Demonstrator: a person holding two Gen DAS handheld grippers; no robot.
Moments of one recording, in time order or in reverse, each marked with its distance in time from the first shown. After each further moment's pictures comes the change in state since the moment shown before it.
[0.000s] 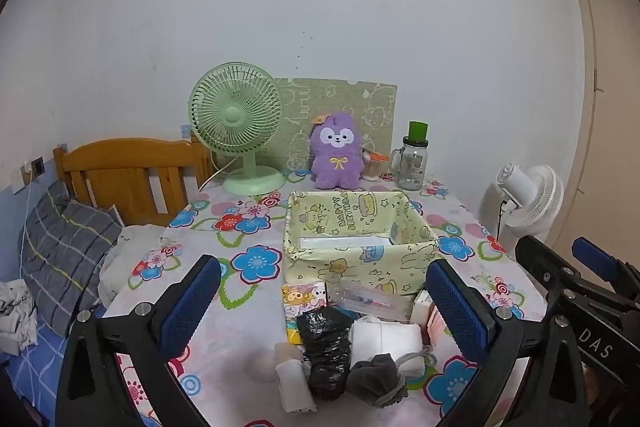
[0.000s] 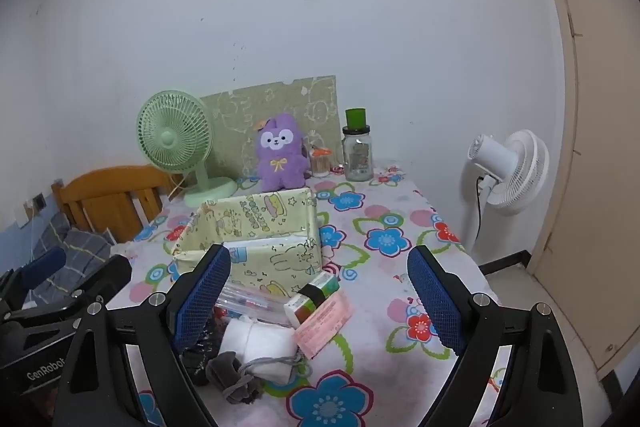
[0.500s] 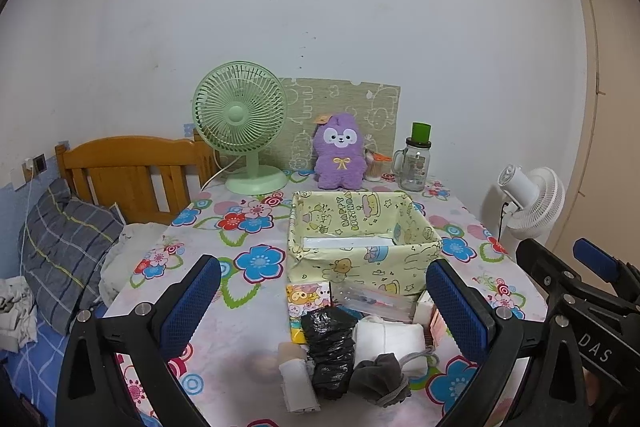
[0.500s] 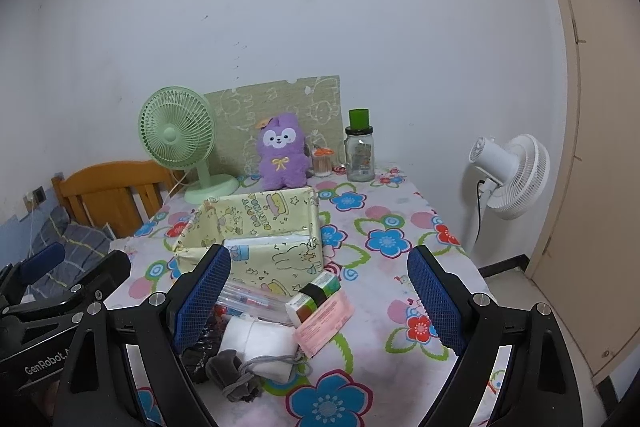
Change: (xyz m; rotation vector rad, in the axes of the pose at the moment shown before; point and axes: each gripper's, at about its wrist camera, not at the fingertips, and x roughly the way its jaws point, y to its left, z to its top) left arm 0.001 0.000 -0.003 -0.004 -0.001 0.009; right arm 0.000 0.005 0.001 -0.016 0.007 0.003
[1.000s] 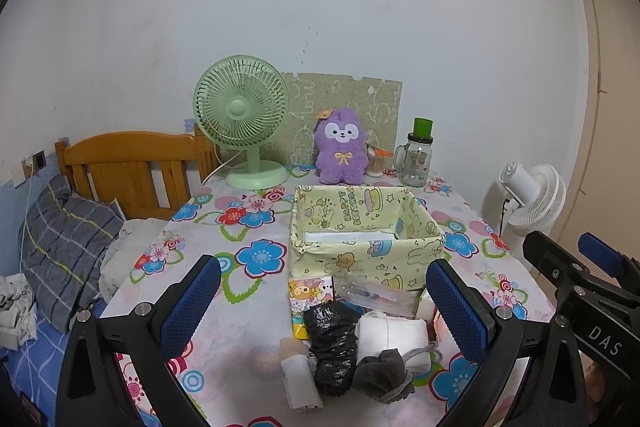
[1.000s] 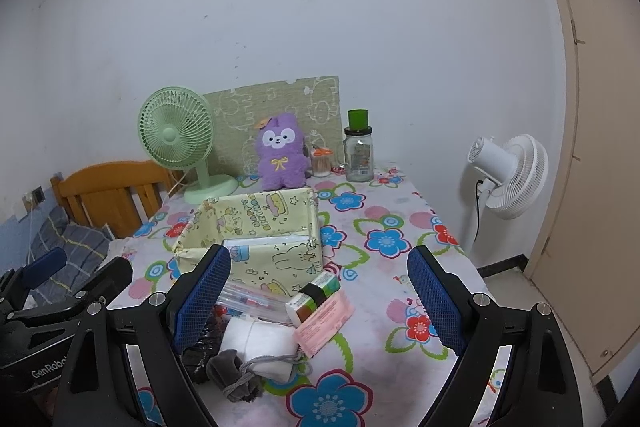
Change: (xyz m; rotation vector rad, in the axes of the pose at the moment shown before) left arm 0.002 0.006 -0.003 -0.004 0.014 -0.001; right arm 0.000 0.000 0.000 -0.005 0.000 -0.005
